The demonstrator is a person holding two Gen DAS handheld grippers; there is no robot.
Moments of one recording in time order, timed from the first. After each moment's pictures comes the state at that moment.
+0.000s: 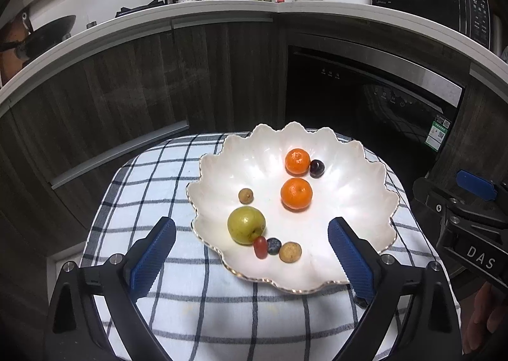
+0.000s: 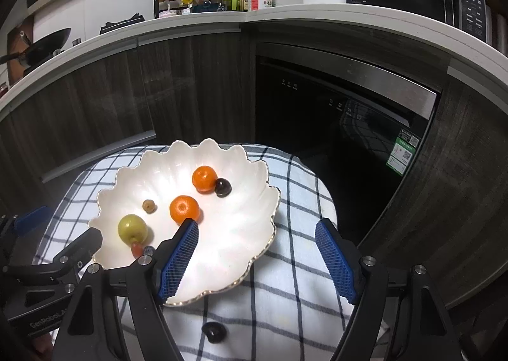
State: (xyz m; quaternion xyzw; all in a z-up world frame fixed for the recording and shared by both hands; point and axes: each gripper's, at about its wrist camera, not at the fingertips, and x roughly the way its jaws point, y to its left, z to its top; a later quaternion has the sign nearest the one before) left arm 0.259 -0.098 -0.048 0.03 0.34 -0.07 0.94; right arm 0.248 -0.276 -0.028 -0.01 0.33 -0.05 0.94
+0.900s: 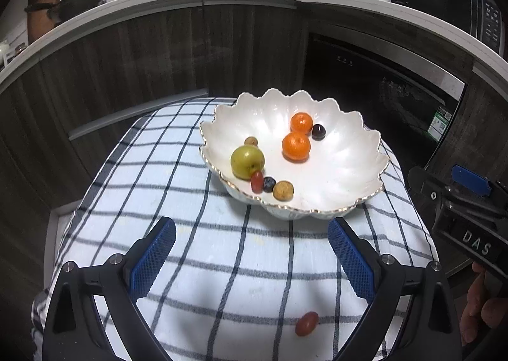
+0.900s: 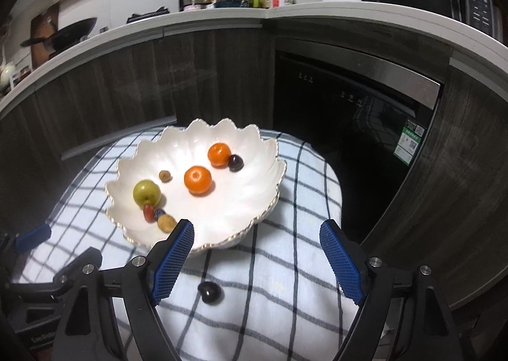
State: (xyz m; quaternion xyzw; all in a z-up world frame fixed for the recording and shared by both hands) left arm 0.187 -0.104 -0.073 -0.02 0.37 -0.01 0.93; right arm 0.207 -0.287 -0.044 -0.03 0.34 0.01 0.94
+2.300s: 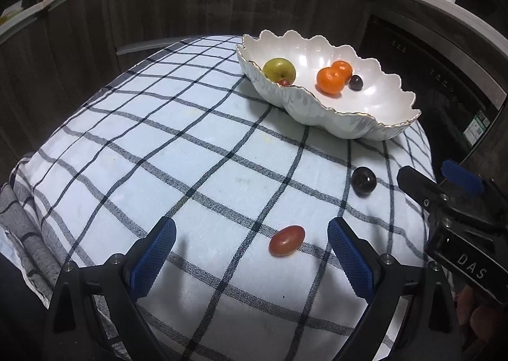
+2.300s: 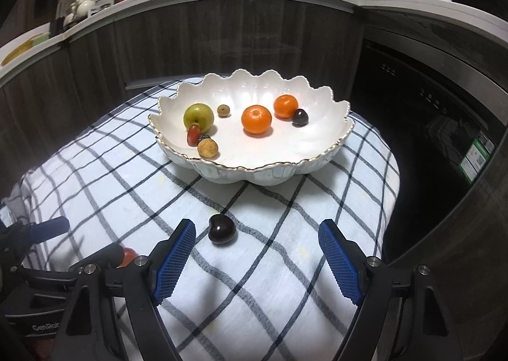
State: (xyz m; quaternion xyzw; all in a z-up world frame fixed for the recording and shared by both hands) left arm 0.128 -0.143 -0.144 -0.12 0.42 0.12 0.89; right arm 0.193 -0.295 -0.106 -0.12 0.36 0.20 0.90
